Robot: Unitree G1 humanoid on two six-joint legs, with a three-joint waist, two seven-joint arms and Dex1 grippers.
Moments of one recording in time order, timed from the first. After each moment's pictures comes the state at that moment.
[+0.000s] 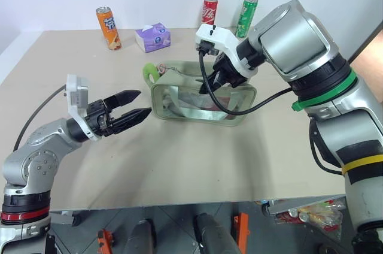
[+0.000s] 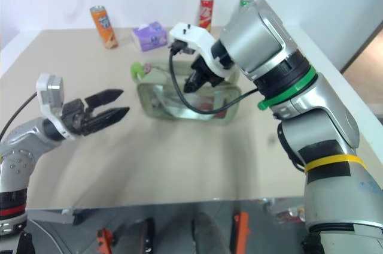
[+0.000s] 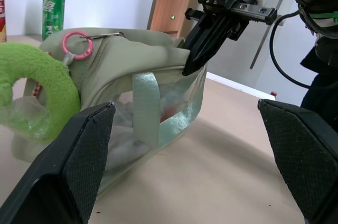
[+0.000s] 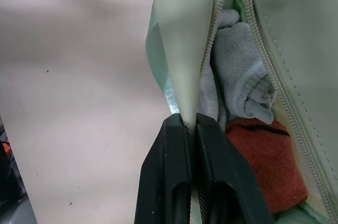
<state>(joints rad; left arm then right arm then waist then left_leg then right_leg) -0.35 0.61 0.27 -0.21 -0.90 0.61 -0.96 -1.52 -0.60 0.65 0.25 0.06 1.24 1.40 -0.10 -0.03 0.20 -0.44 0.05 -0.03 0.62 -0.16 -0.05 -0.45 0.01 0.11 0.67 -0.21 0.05</state>
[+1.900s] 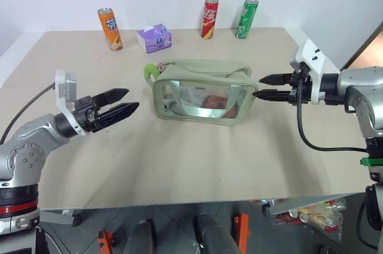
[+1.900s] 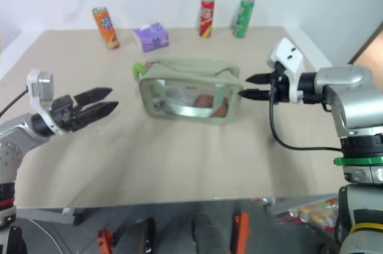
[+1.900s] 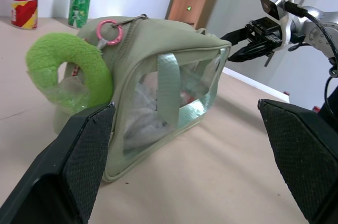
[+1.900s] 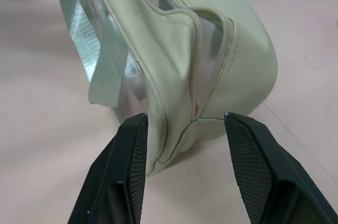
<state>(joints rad) -0.38 0.68 0.31 -0.10 -0.91 0.68 -0.97 -0.83 -0.94 0.07 0.15 0.32 0.57 1.15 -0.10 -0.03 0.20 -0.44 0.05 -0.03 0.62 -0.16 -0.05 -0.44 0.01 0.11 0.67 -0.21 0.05</state>
